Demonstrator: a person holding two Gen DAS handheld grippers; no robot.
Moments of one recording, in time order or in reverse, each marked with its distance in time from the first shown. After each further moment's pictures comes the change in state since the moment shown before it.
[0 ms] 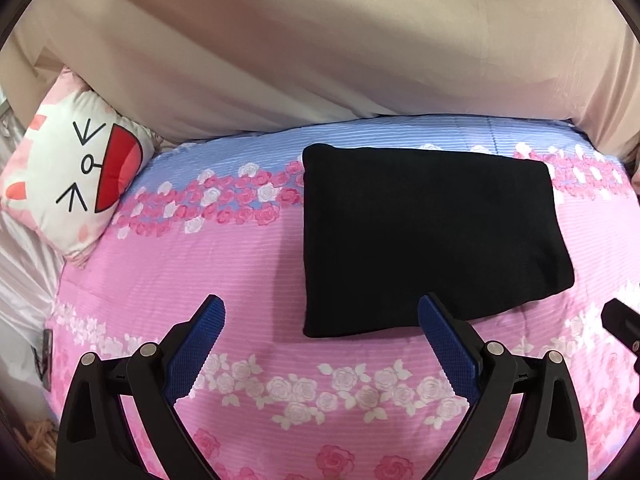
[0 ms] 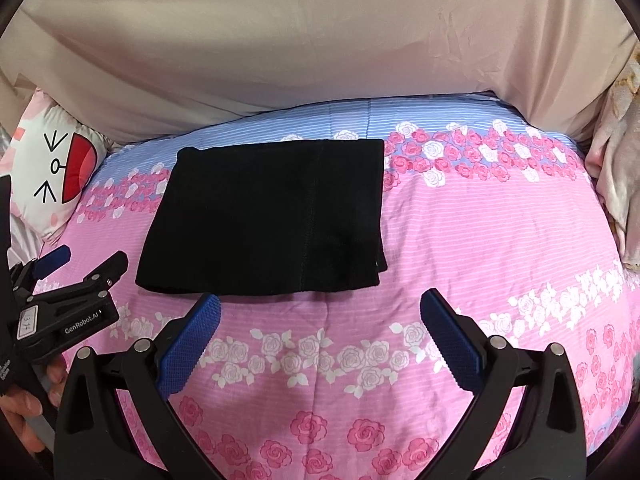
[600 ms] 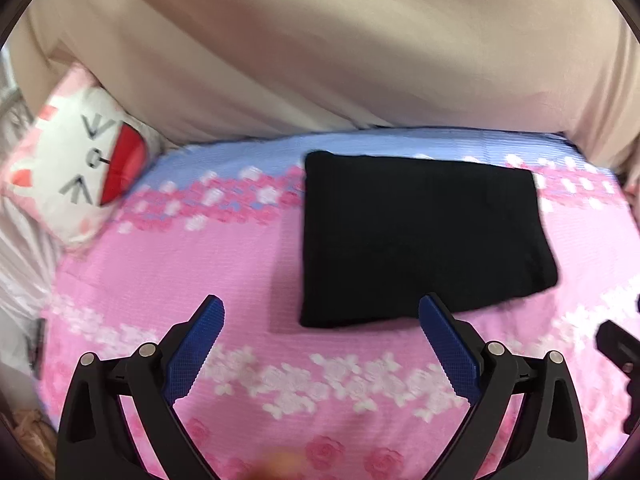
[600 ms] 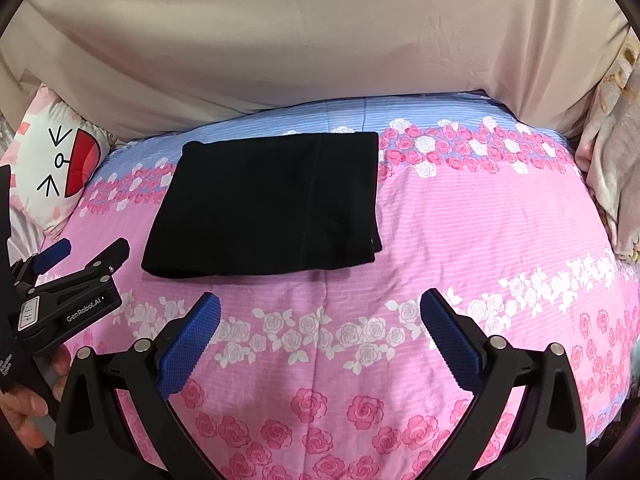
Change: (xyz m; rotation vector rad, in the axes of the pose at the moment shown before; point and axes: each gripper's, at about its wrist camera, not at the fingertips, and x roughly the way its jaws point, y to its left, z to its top) left arm -0.017 0.000 -0.017 -0.031 -0.039 -0.050; right arm -0.017 0.003 -0.023 -0.002 -0.009 -0.012
